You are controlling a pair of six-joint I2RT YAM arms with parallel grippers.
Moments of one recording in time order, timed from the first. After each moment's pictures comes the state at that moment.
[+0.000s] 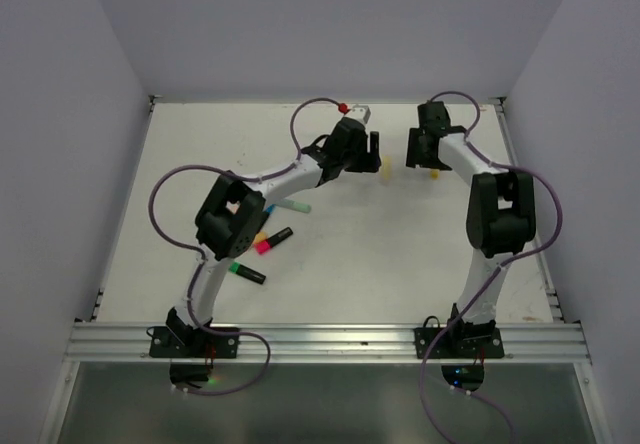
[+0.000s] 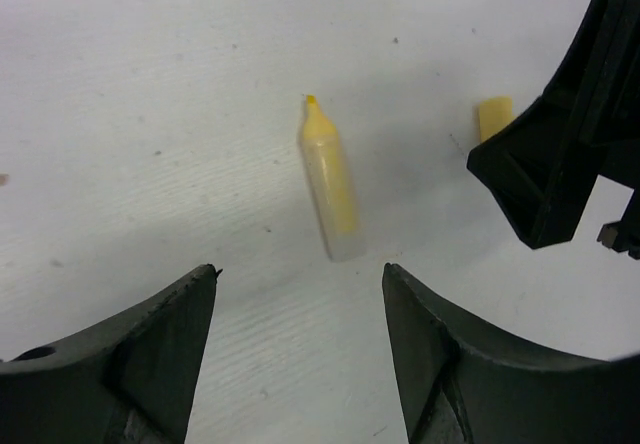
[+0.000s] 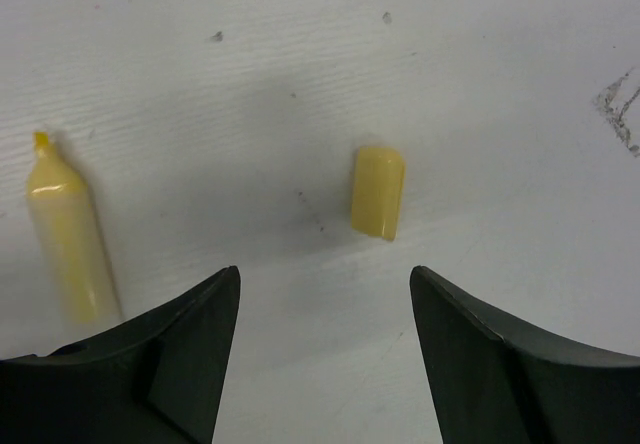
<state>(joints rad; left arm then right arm) -0.72 2.26 1.80 -0.12 -0.05 -0.52 0.13 1.99 1.50 -0.53 0.31 0.22</state>
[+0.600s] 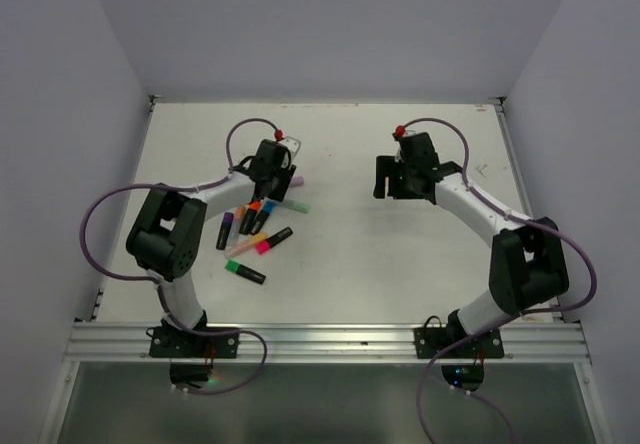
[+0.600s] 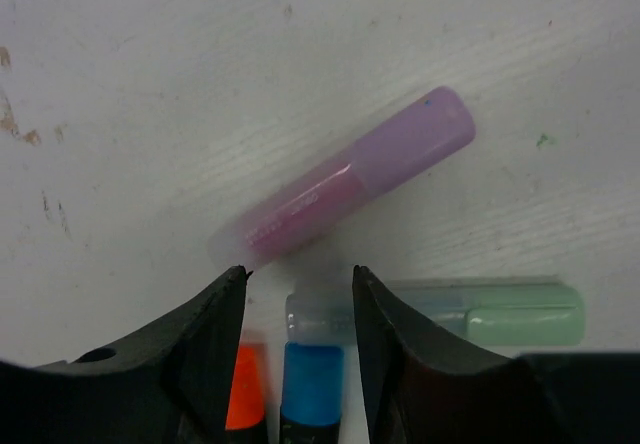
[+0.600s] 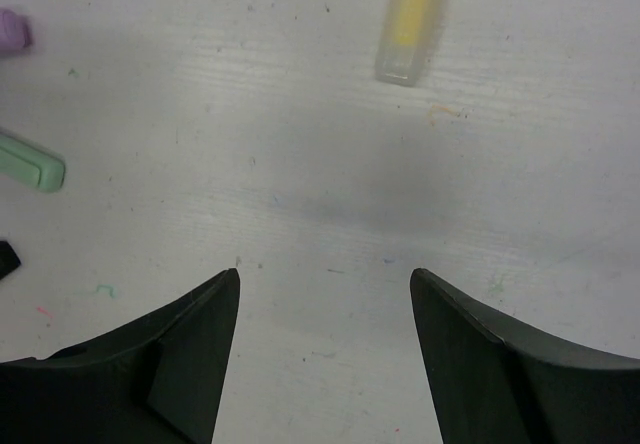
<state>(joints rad) -0.47 1.86 1.18 -0.19 -0.21 -0.01 0.34 1.58 1.11 -0.44 0.00 0.31</state>
